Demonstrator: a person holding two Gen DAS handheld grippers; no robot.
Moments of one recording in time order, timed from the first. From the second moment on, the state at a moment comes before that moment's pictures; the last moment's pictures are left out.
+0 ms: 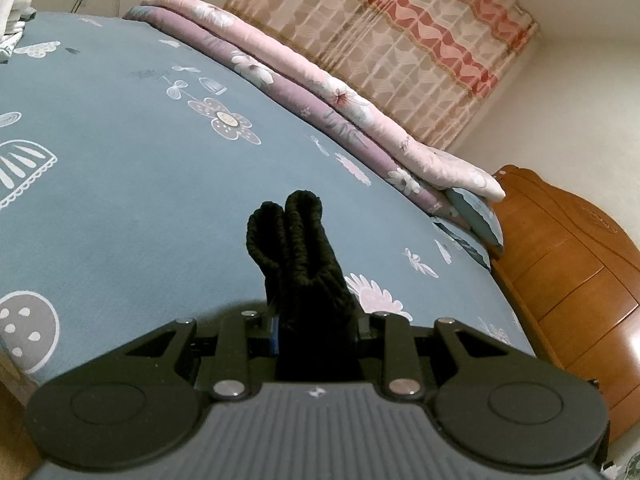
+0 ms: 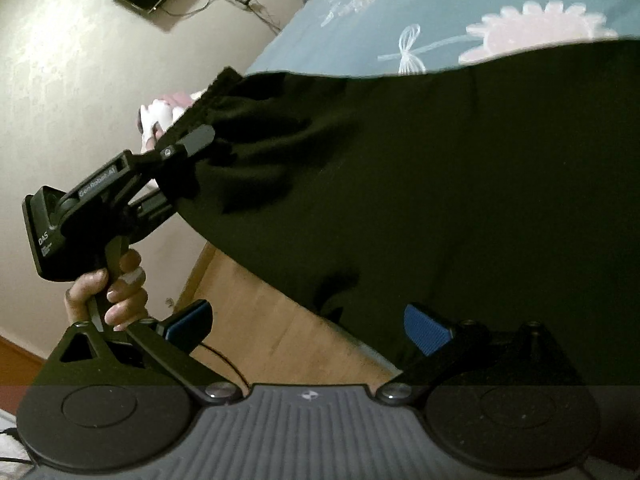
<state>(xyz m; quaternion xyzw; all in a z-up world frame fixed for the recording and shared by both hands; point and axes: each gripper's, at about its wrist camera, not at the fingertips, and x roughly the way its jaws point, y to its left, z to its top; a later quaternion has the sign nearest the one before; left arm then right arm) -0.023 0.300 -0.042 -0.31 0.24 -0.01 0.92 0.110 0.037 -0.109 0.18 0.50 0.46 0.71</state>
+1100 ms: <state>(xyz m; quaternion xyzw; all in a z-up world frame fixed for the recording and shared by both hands) 0.042 0.179 0.013 -0.26 0.25 -0.17 0.92 0.062 -0.097 -0.083 0.21 0.43 0.36 0.80</state>
